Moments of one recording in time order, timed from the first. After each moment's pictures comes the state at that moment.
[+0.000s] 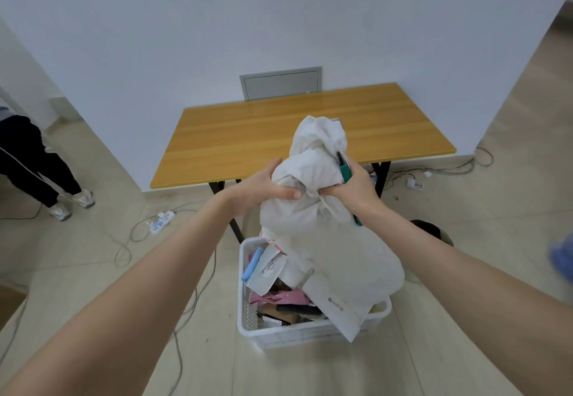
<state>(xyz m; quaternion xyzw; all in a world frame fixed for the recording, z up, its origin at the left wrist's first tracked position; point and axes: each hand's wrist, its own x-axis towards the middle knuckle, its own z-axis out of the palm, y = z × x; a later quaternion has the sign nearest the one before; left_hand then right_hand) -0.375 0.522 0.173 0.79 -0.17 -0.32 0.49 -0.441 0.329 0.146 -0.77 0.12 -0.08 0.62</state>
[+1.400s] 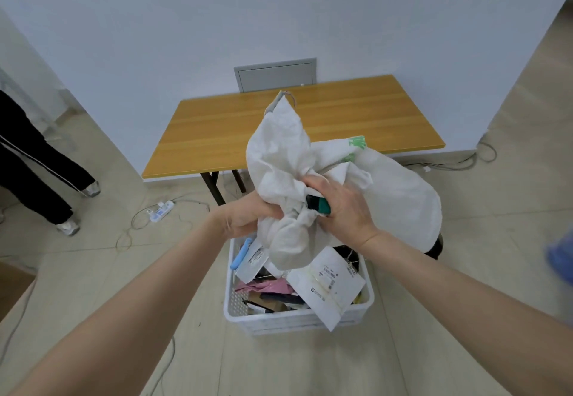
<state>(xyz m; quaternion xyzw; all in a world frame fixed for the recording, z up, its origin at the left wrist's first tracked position) -0.449 0.465 0.158 0.65 -0.18 -0.43 0.60 -0.497 0.277 0.122 -0.90 -0.18 -0.29 0.28</state>
